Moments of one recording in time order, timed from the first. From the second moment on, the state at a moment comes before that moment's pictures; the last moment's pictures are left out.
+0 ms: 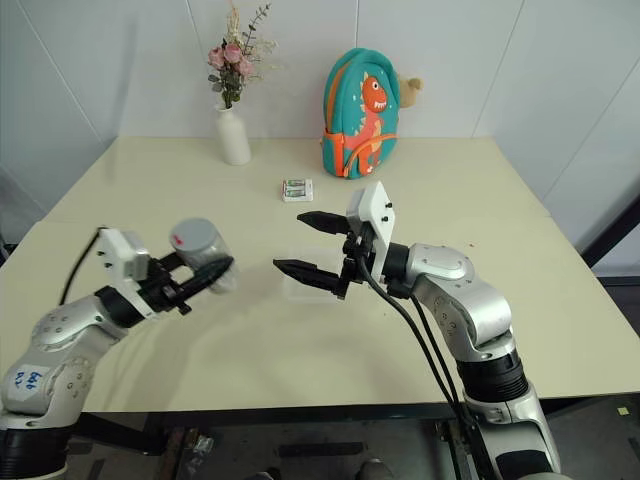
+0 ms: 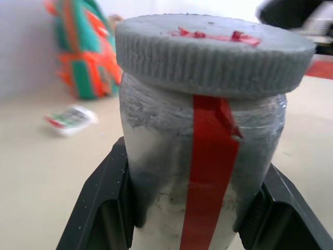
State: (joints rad) left arm -0.28 0.65 0.20 -0.26 -0.61 0.36 -0.69; right arm -0.75 -0.36 0.08 -0.25 0.59 0.63 0.83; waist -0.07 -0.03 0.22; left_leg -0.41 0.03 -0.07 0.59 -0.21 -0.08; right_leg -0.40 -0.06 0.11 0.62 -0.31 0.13
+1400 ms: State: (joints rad) left arm -0.47 0.63 0.05 -0.18 -0.59 0.55 -0.85; right arm -0.81 -0.22 0.19 -0.19 0.50 0.68 0.72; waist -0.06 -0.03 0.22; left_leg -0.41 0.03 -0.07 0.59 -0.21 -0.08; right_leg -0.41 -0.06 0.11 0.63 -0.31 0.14
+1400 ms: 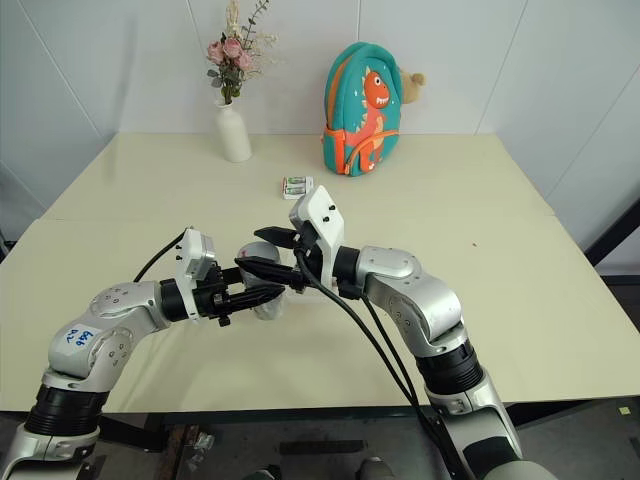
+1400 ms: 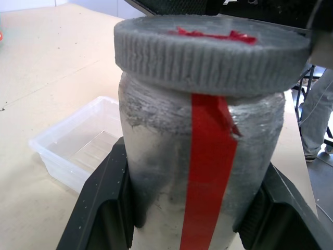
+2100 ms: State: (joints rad) left arm -0.47 0.63 0.06 -0.18 -0.59 0.54 -0.85; right arm -0.82 -0.21 0.21 -0.15 0.48 0.70 0.75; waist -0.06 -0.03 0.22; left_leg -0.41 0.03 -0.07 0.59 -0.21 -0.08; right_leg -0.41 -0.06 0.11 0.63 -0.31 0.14
